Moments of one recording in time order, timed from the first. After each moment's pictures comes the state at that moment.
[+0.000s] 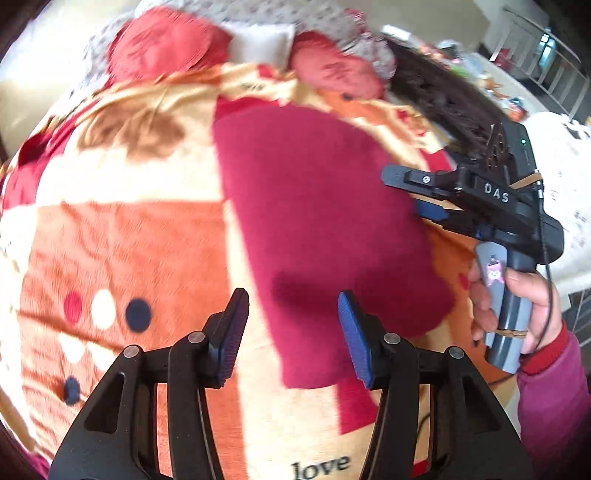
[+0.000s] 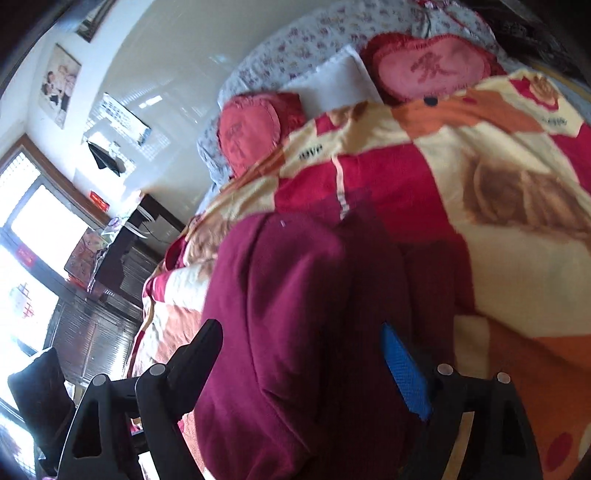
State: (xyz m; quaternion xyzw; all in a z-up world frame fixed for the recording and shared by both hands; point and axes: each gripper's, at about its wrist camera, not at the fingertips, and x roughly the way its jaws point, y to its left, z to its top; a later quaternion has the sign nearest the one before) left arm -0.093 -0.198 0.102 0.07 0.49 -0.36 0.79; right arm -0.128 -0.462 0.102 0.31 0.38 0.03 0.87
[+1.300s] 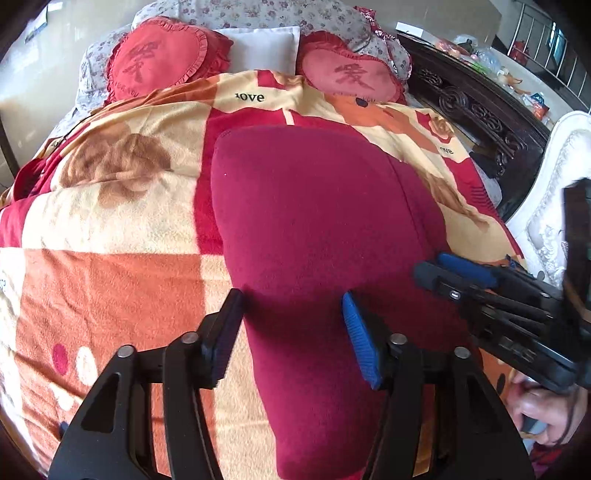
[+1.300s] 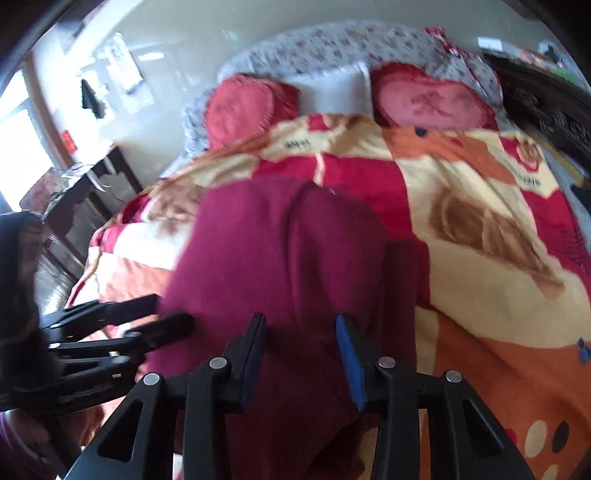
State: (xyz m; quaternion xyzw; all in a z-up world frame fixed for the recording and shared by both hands) left arm -0.070 -0.266 0.095 0.09 0.46 -0.33 0.82; right arm -0.152 -0.429 0.106 0.15 0.41 -0.05 0.90
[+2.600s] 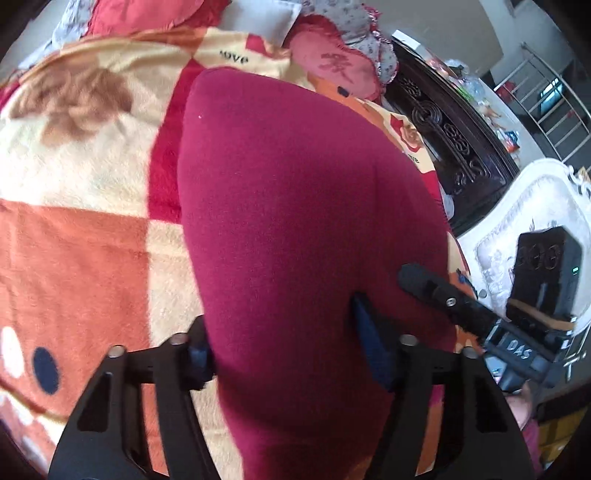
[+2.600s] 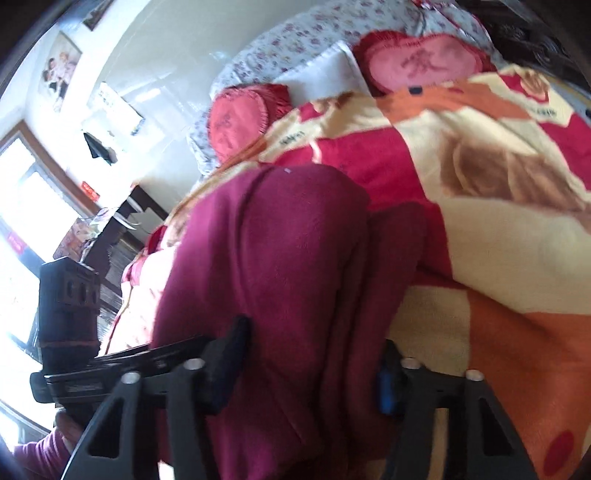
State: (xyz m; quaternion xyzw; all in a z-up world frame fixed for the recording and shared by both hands) left arm -0.051 -0.257 0.077 -0.02 0.53 -0.40 0.75; right arm -0.148 -0.463 0.079 0.27 0.37 0.02 0.89
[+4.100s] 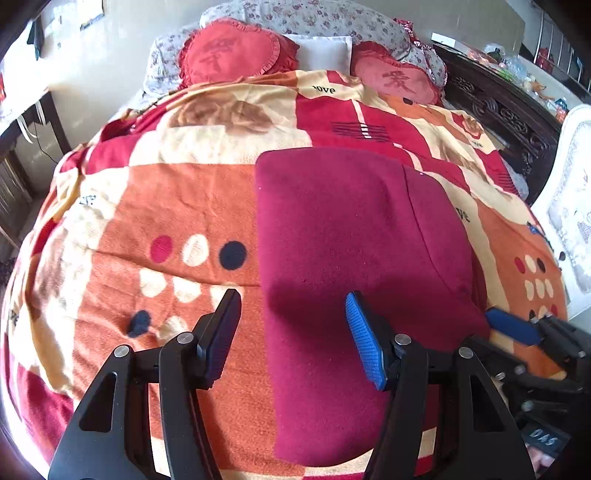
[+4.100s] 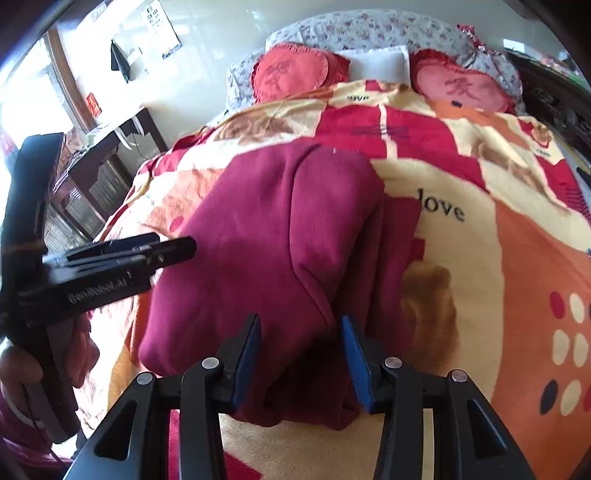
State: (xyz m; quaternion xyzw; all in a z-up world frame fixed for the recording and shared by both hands) left arm -0.147 -0.131 0.099 0.10 0.45 -0.25 0.85; right arm -0.246 -0.296 0.094 0.12 0.43 -0.01 0.89
